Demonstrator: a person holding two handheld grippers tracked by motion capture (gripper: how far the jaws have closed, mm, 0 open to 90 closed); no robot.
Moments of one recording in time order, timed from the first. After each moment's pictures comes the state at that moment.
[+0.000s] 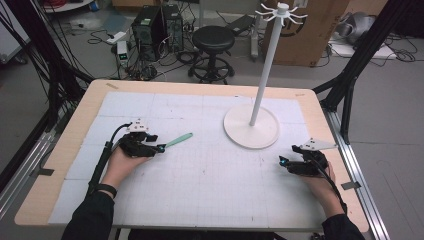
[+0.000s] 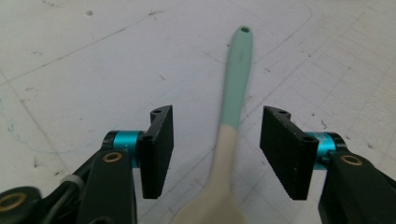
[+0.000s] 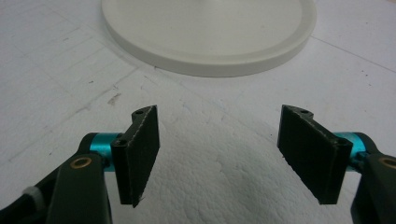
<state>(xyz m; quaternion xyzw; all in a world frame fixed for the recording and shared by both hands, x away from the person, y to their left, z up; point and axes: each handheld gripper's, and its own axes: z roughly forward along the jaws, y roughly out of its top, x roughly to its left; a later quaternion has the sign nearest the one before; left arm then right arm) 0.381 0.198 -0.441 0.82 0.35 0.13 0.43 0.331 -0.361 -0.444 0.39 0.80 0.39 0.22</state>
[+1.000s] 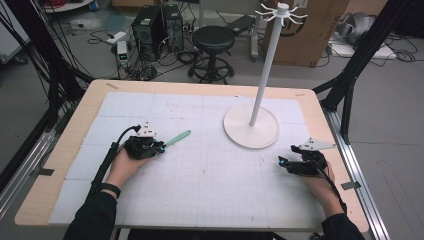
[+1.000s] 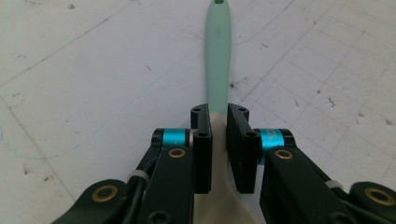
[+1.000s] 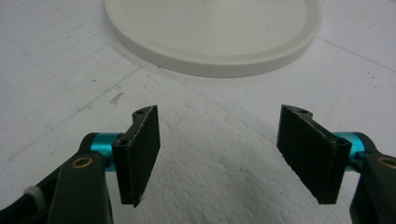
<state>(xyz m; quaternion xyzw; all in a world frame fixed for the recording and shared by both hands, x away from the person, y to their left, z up) 0.376 0.183 -0.443 0.85 0.32 0.16 0.38 0.332 -0.360 -0.444 0.39 0.80 0.39 0.22</state>
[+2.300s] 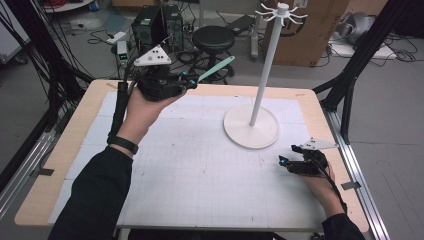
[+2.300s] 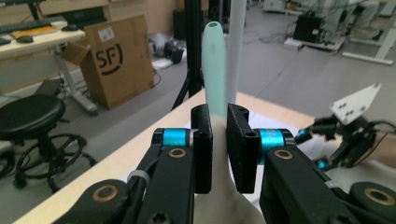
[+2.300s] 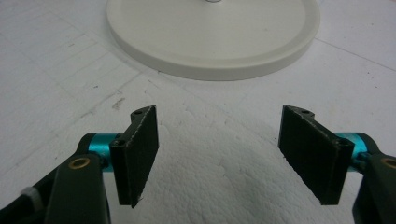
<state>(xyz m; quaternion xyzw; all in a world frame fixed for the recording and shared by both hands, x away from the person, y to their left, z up) 0.383 0.104 -0.212 0.76 0.23 0.19 0.58 0.332 -0.362 -0.443 0.39 0.80 0.40 0.21</state>
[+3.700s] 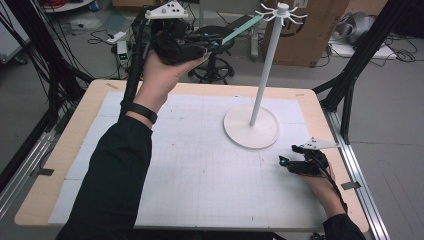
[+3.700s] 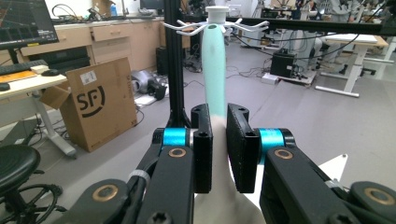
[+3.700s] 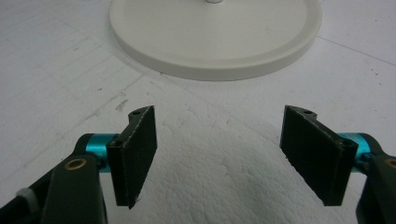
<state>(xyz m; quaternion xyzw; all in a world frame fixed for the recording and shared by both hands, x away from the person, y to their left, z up) 0.405 0.063 -0.145 0.72 0.20 0.17 0.64 0.333 -0.364 -0.443 0.40 0.79 0.41 0.20</state>
